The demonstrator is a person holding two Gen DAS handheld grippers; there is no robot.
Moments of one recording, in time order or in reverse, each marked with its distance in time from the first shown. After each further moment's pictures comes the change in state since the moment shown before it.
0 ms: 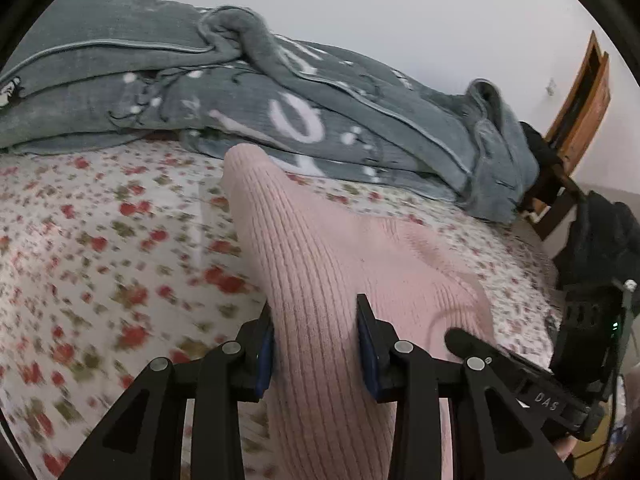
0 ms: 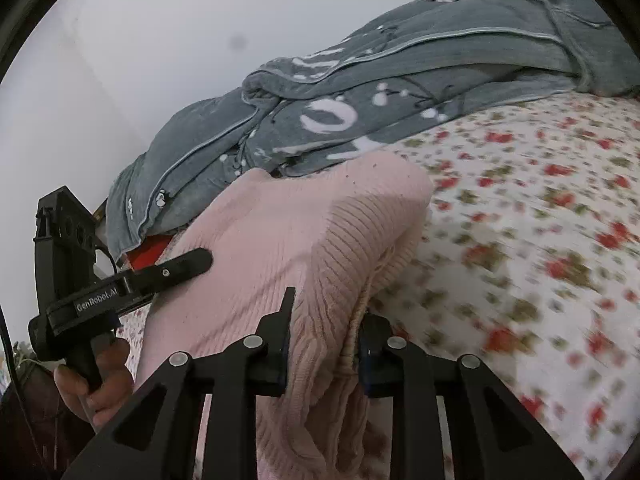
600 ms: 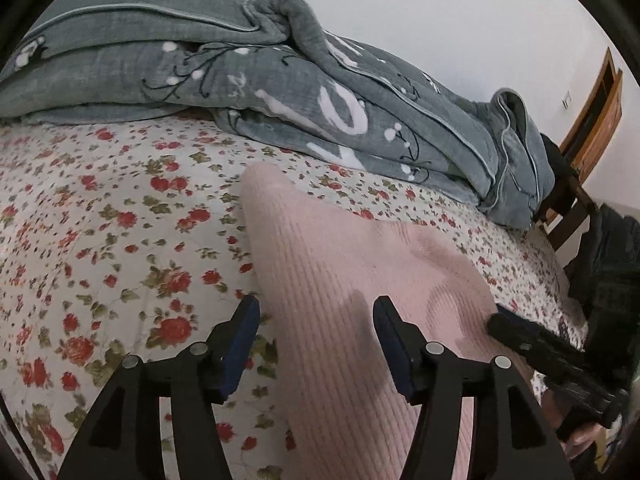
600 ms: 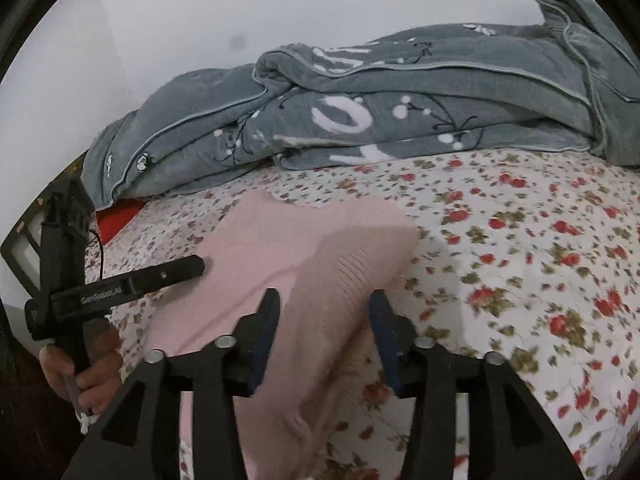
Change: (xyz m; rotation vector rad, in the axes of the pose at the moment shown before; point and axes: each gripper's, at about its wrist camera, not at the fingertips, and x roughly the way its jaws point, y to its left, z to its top) left arm 0.007 0.049 -0.017 -0.066 -0.004 -0.004; right arm 0.018 0.030 0.004 -0.185 0.020 -0.139
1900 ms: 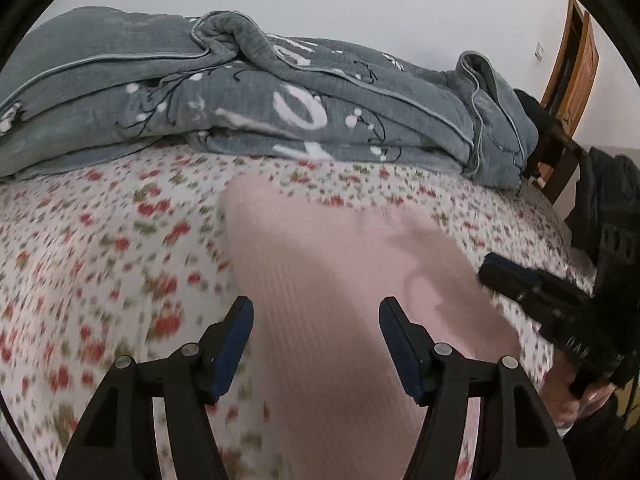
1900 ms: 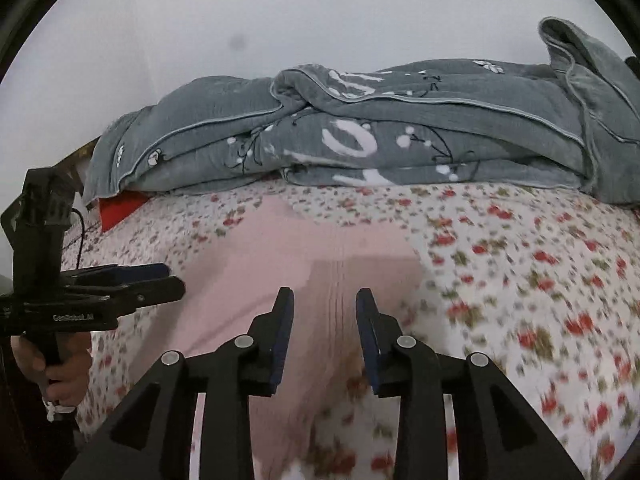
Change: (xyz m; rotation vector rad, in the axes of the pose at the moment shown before) left arm -0.016 -0.045 -0.005 0.185 0.008 0.035; right arm -0.029 0.007 -0.005 -0.117 -0.086 -0.015
